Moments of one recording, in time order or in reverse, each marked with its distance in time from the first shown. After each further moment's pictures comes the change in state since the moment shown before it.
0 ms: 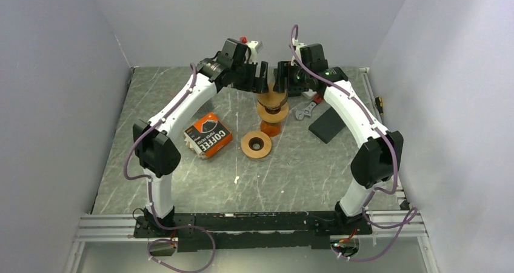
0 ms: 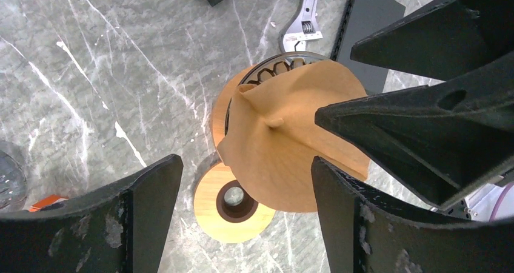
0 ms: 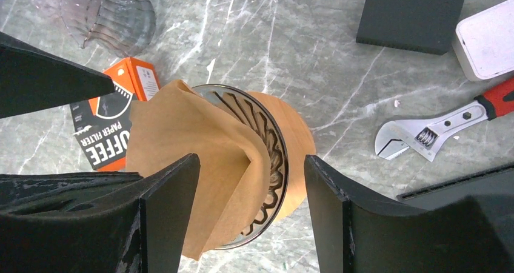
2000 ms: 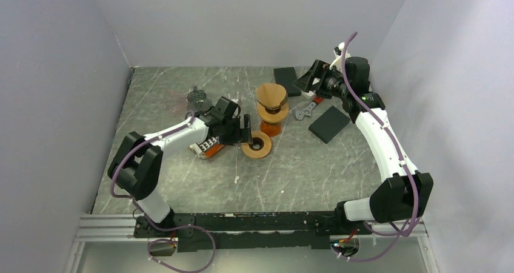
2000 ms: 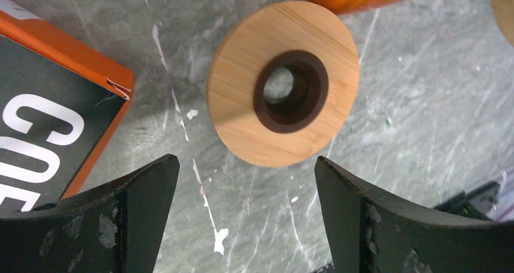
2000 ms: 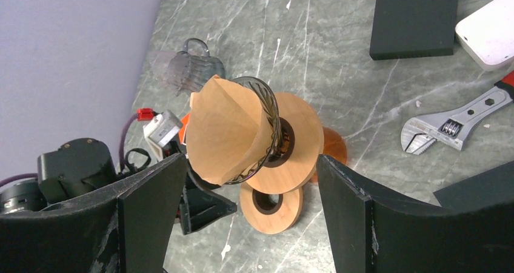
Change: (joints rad) left arm -0.018 -0.312 -0.930 0.355 -0.027 -0.290; right arm -0.236 -0.364 -0.389 0.311 -0.267 0.245
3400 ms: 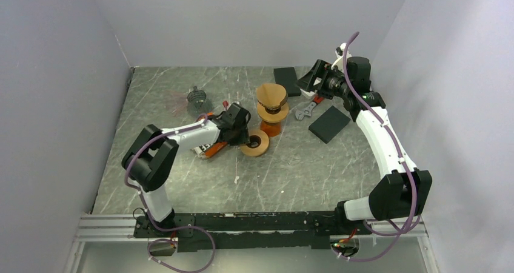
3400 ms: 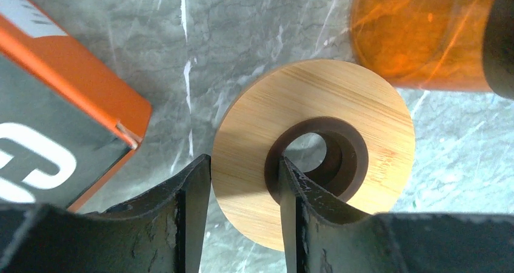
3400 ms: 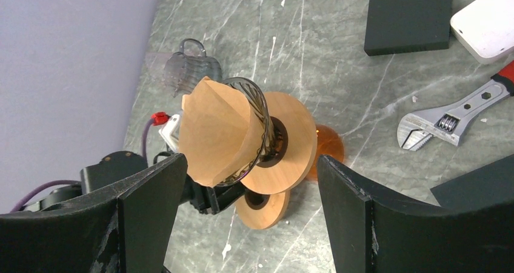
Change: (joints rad) left arm -0.085 0.150 0.018 0.094 -0.269 -0.197; right arm -0.024 0.019 0.001 -0.003 -0.018 0.010
